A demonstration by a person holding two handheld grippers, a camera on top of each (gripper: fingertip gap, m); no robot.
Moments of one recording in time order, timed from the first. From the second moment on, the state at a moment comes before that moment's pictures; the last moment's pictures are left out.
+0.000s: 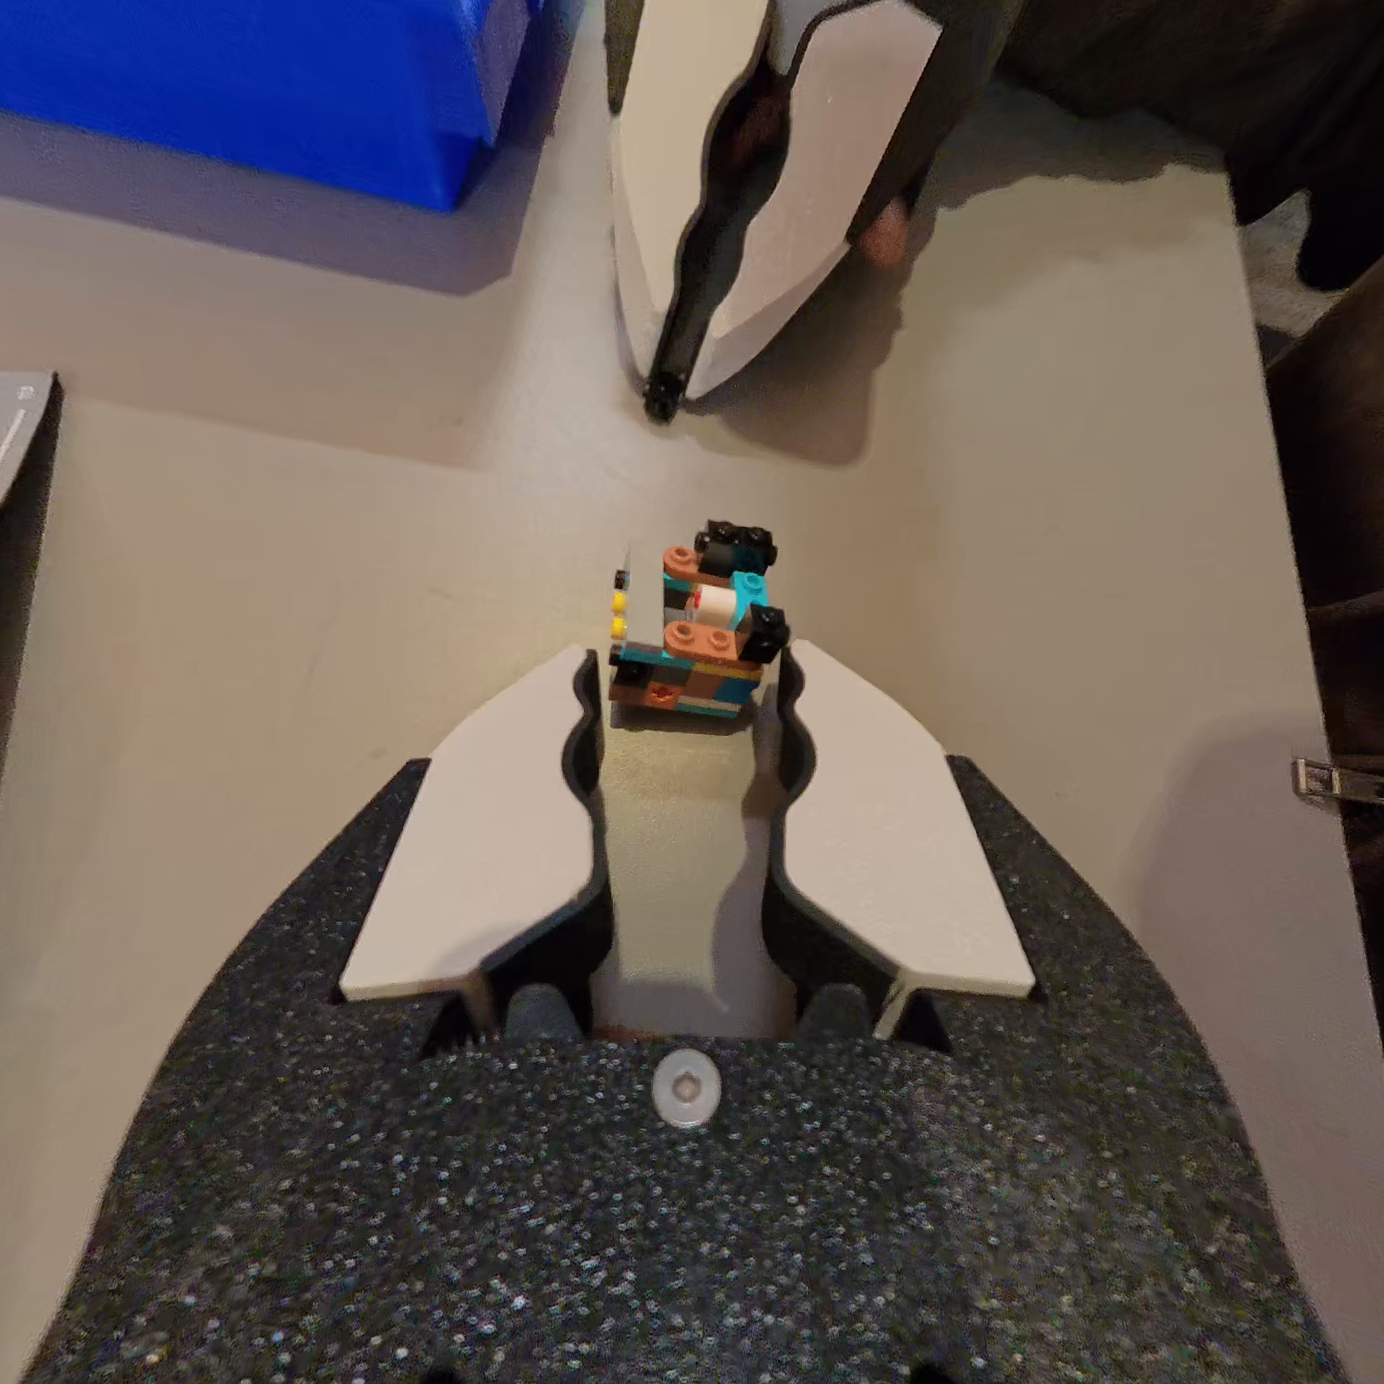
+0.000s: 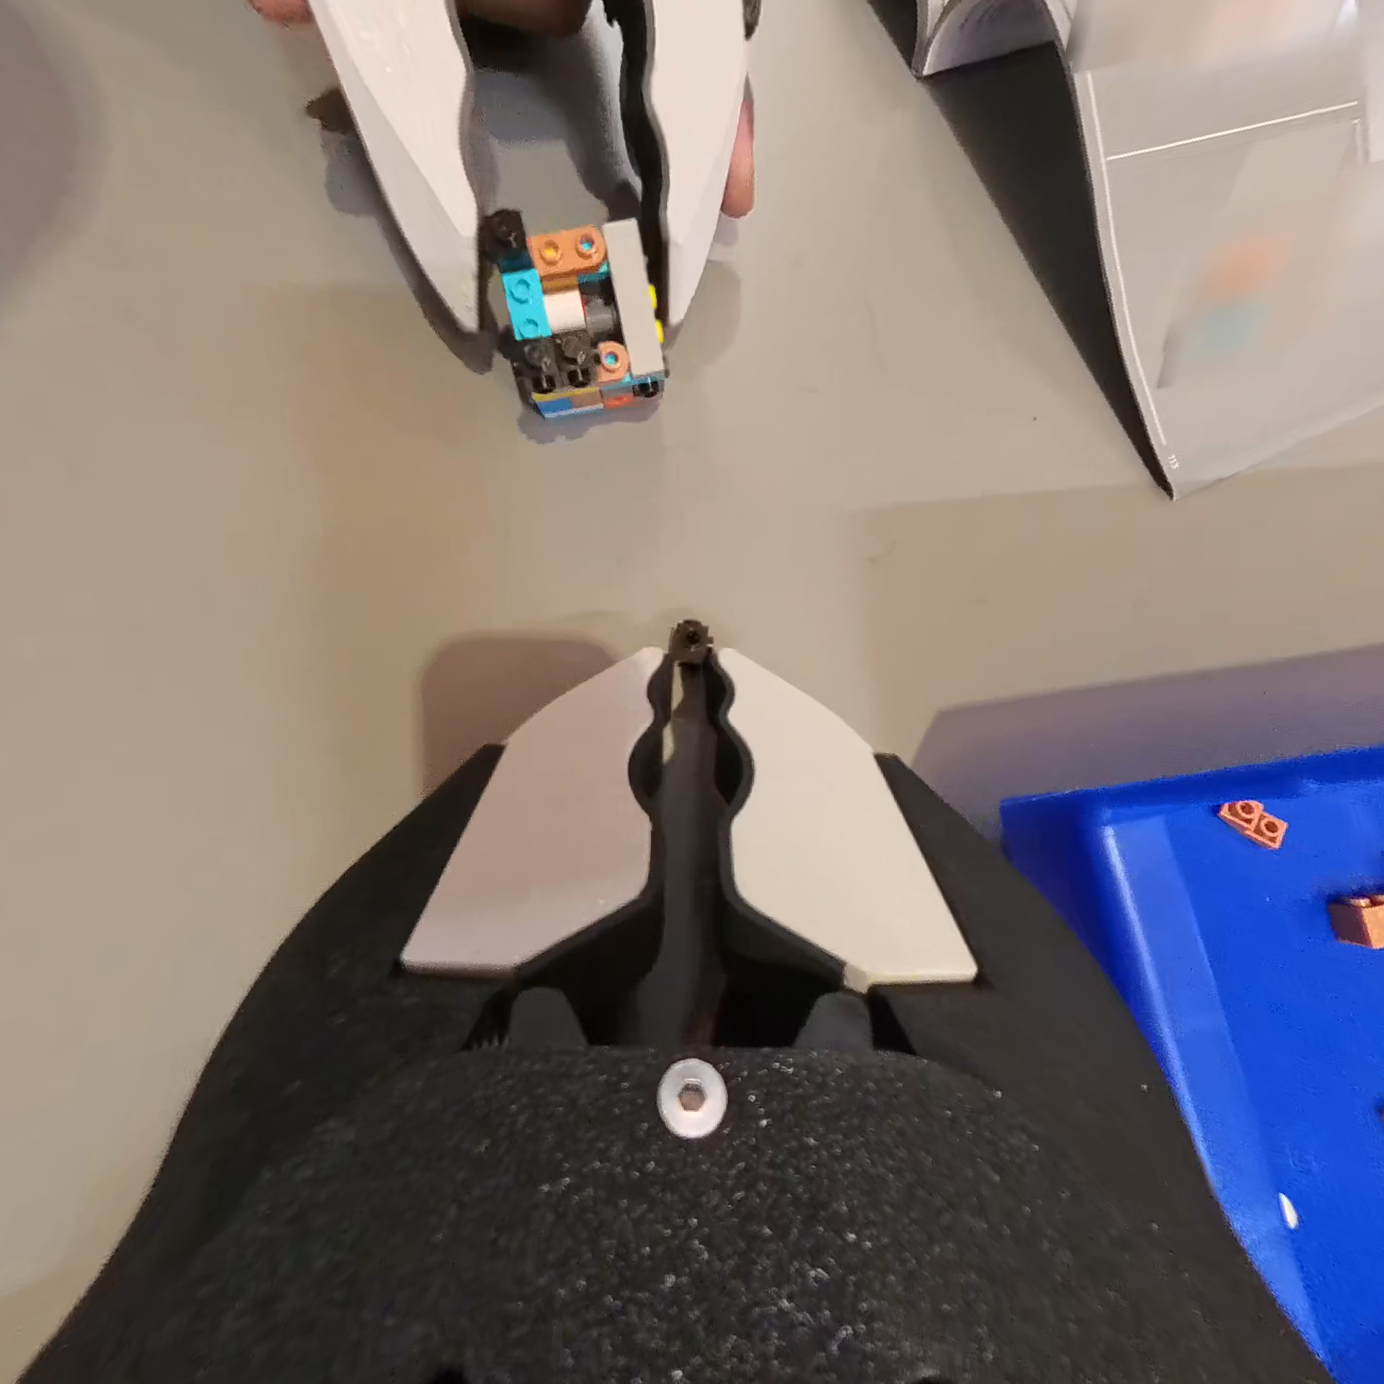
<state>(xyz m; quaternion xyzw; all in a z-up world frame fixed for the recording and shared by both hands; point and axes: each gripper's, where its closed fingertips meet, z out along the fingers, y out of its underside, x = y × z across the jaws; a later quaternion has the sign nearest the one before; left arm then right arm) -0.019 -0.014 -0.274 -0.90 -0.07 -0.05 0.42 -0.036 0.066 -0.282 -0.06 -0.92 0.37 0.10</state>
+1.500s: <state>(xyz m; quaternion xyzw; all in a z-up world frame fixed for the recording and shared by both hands) 0.003 -0.021 -0.157 -0.71 0.13 0.07 0.69 0.002 -0.029 -0.157 -0.10 -0.64 0.71 -0.28</state>
